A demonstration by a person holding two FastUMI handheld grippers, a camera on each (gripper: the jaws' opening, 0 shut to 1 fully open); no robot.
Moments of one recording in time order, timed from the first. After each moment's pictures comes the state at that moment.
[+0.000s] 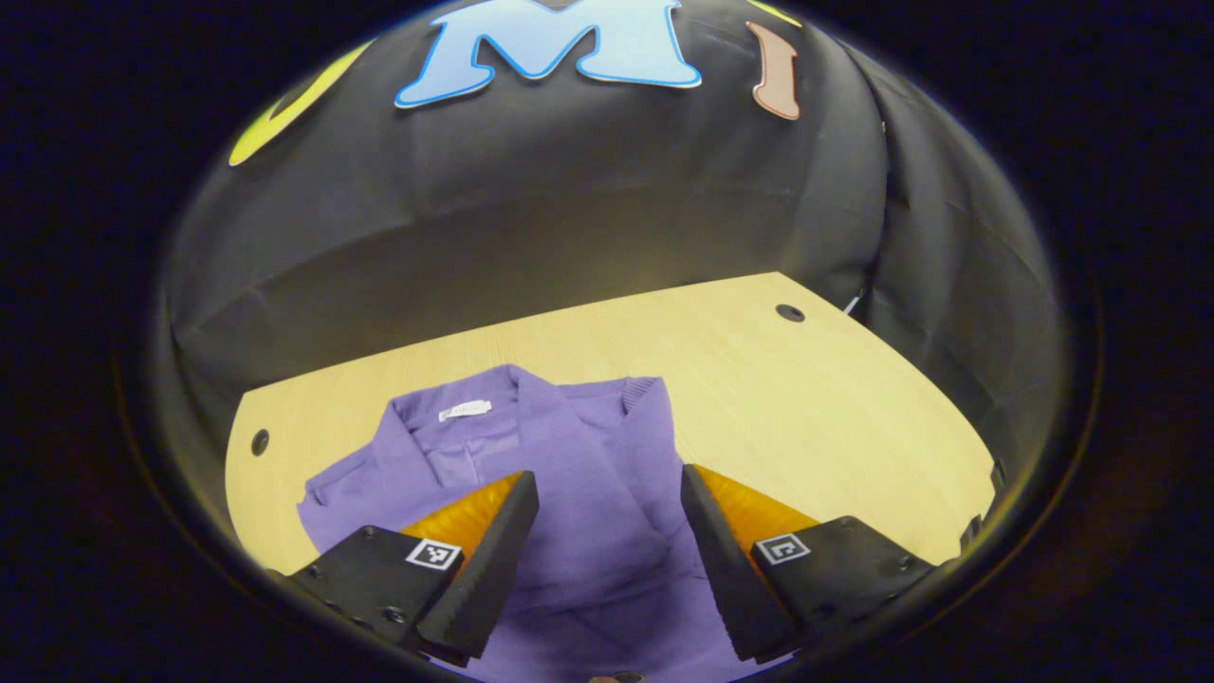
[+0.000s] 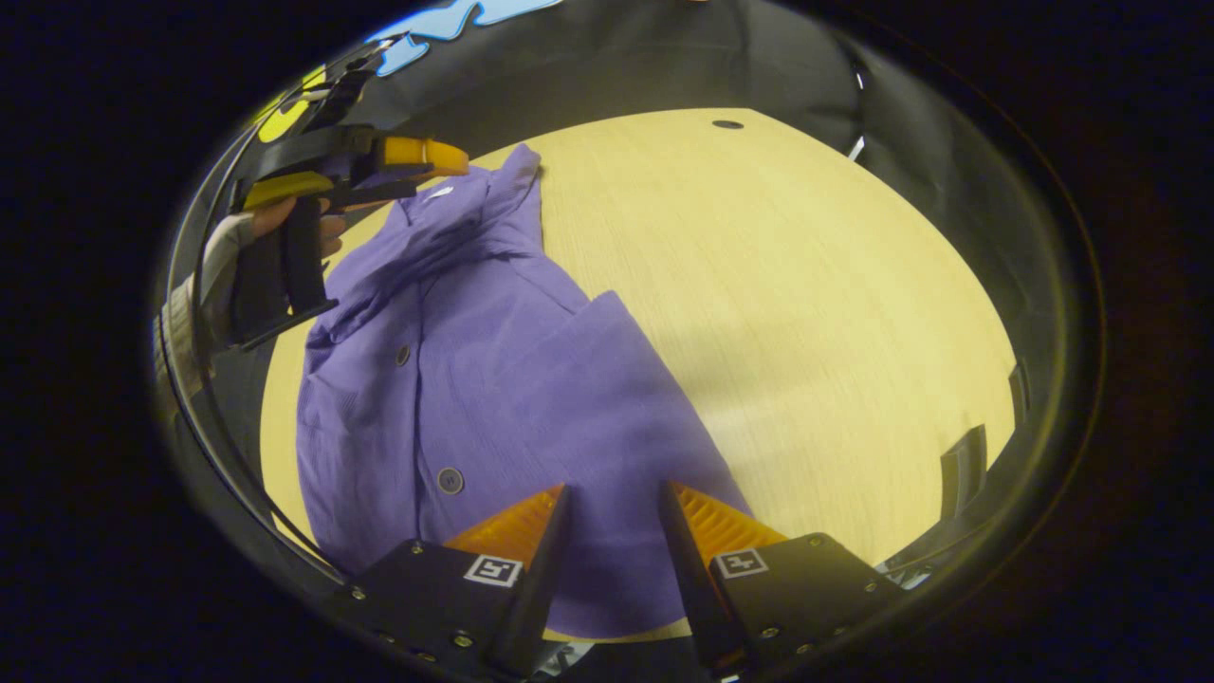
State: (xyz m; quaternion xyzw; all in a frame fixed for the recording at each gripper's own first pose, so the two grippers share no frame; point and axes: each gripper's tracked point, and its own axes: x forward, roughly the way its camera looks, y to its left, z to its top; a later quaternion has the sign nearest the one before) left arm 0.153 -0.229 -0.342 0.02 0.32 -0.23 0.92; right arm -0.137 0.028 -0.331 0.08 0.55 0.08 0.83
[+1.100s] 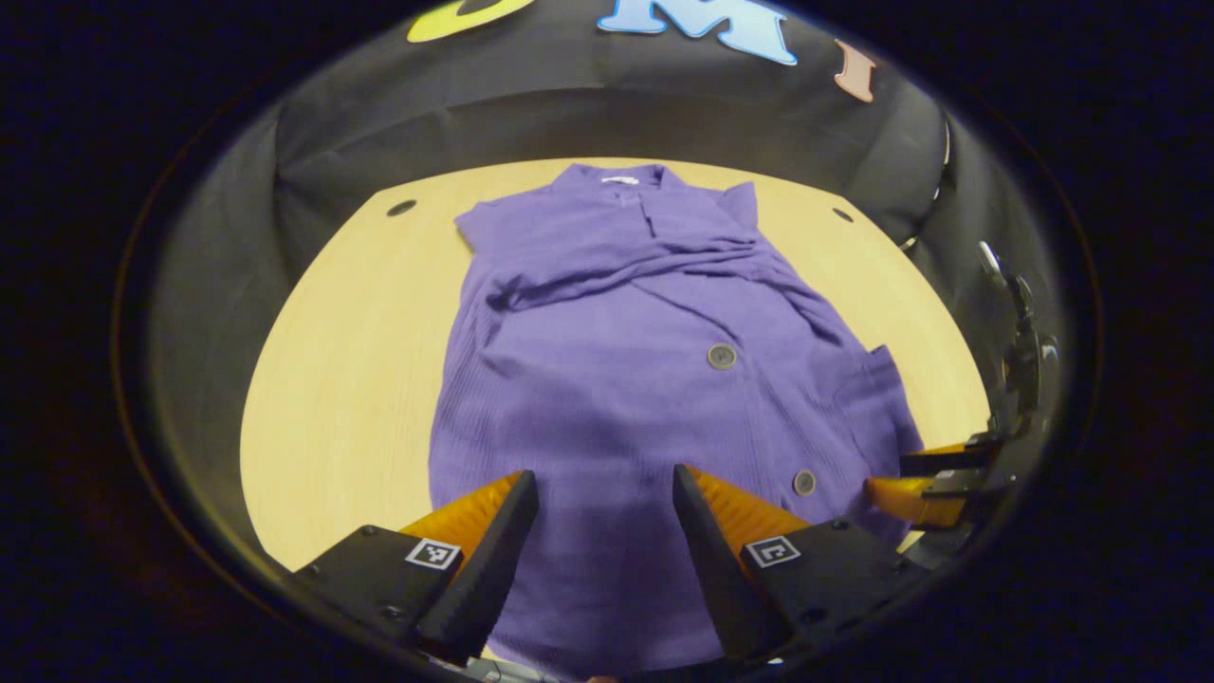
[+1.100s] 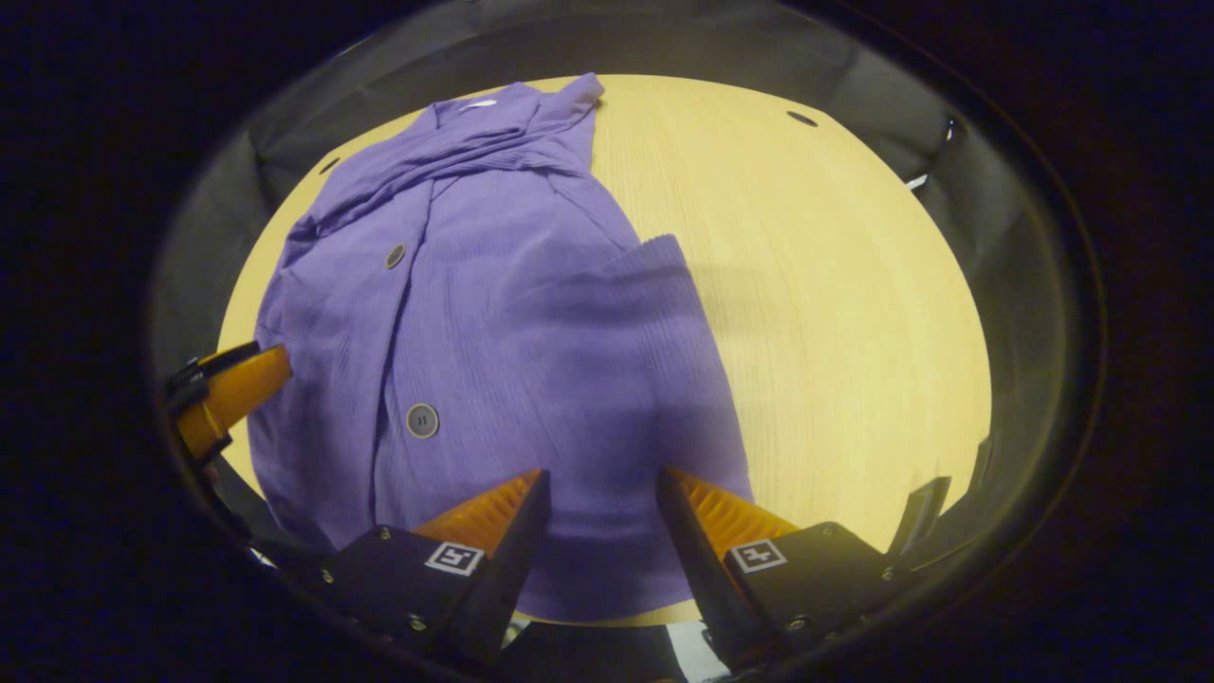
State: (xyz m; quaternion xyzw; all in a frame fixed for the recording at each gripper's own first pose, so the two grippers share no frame) left arm -0.120 -0.048 -0.419 -0.03 0.48 -0.09 0.87; right arm -0.159 0.035 -0.347 -0.05 0.61 0.11 0.78
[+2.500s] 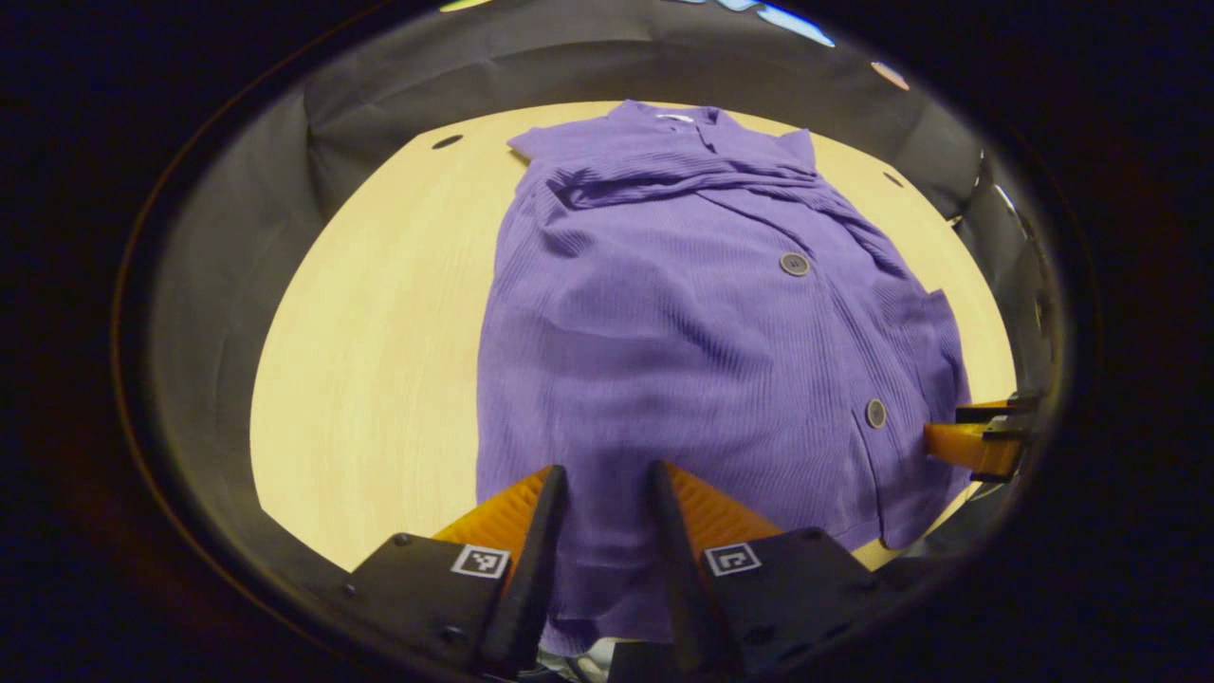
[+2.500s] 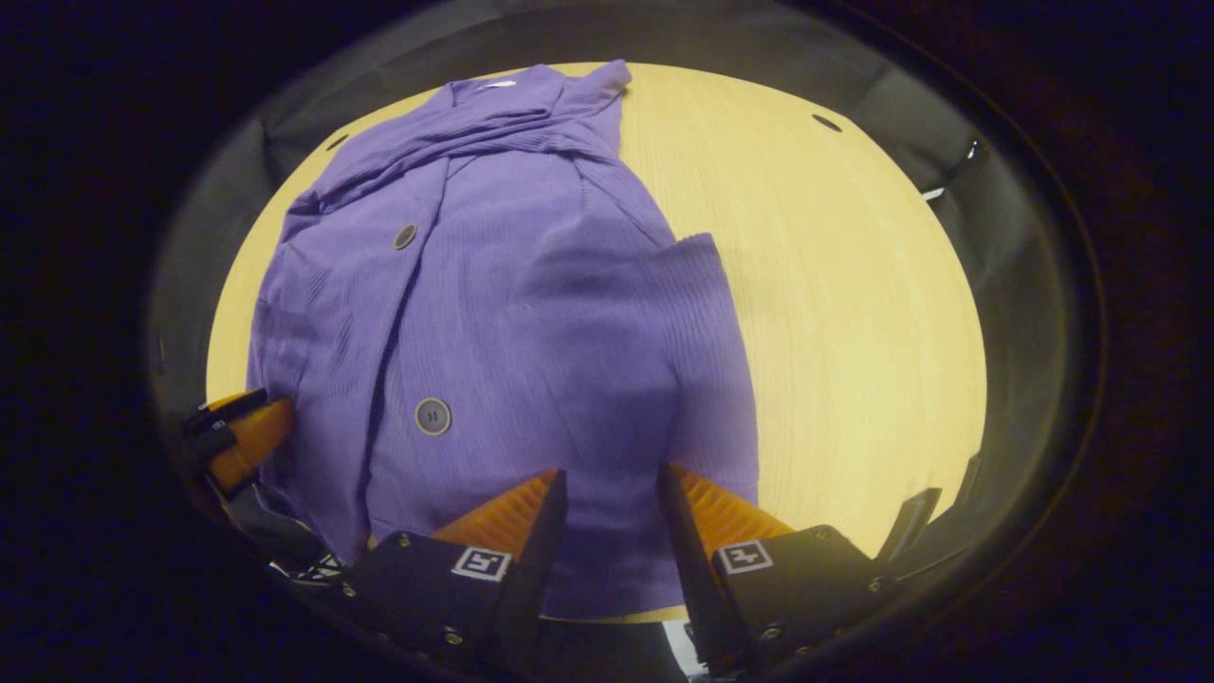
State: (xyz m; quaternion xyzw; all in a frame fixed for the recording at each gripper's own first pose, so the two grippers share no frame) left arm -0.156 -0.009 -0.458 -0.01 0.54 -0.04 0.84; right arm -0.161 0.045 -0.347 -0.09 0.63 0.13 0.76
